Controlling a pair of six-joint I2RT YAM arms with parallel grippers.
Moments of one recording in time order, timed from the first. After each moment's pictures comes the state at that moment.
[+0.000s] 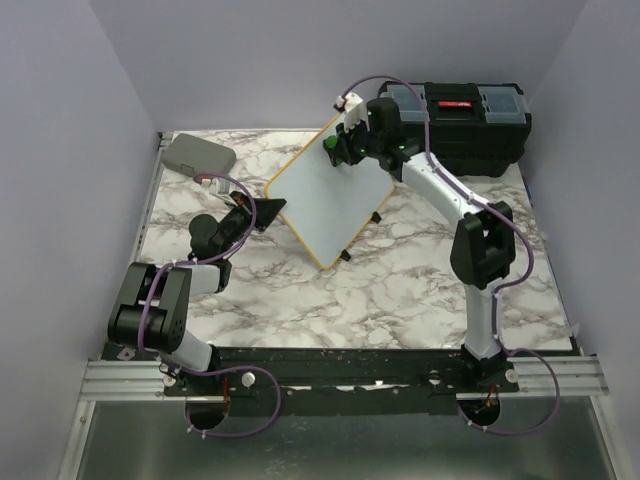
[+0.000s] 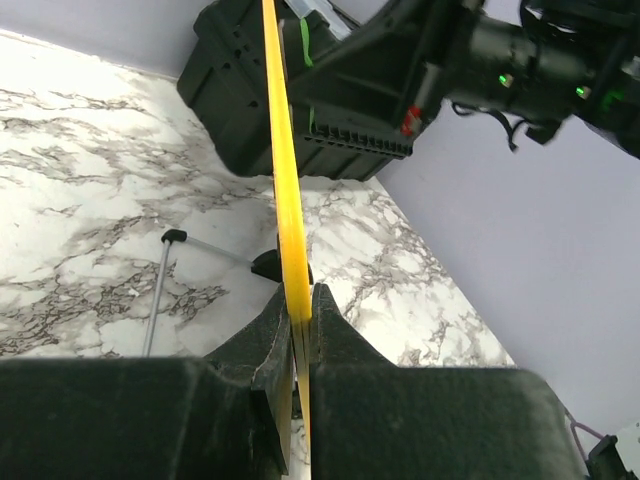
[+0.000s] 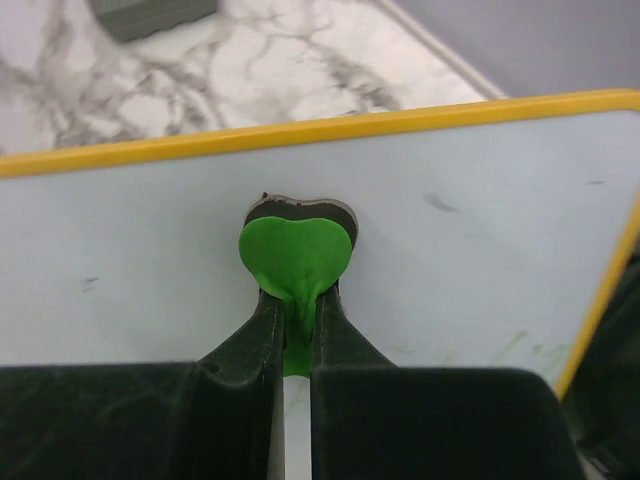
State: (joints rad) left arm -0.15 1.52 0.46 1.25 0.57 -0.81; right arm 0.50 2.06 1.85 -0.26 -0.30 -0.19
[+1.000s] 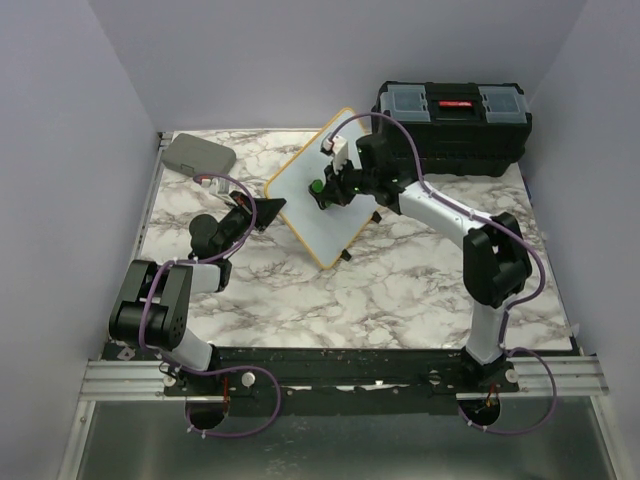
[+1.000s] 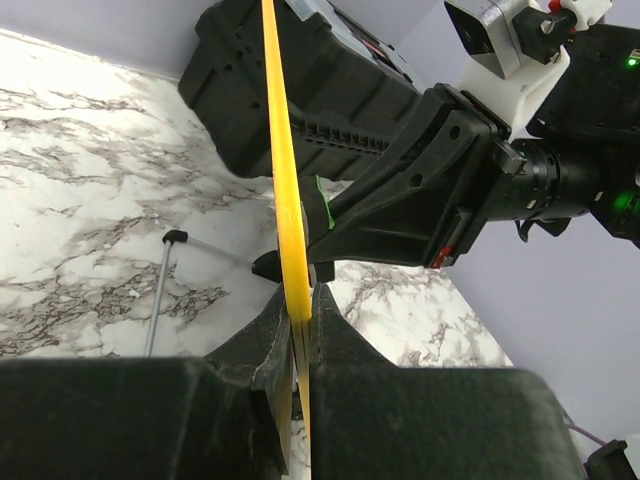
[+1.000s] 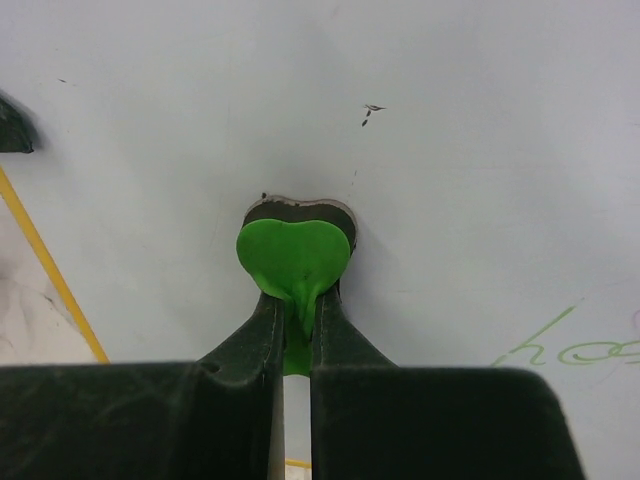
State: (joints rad) left arm -0.14 1.54 0.46 1.27 0.57 -0.82; right arm 0.56 1.92 1.51 -0.13 -0.45 -0.20
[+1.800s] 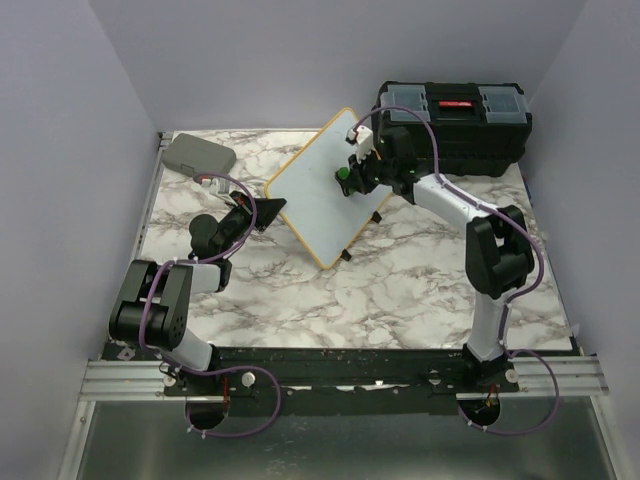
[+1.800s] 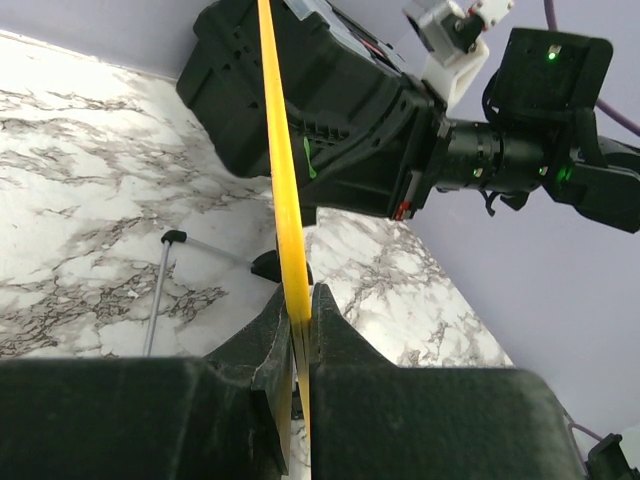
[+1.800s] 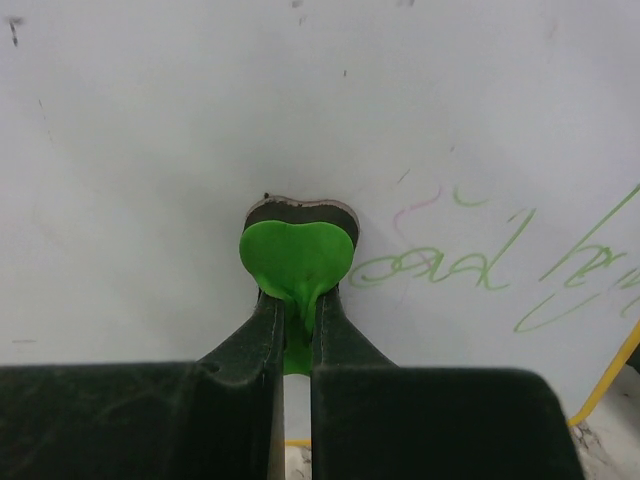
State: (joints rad) left arm -0.14 1.54 0.47 1.27 0.58 -0.81; right arm 0.43 1.98 1.54 -0.12 -0.41 -0.23
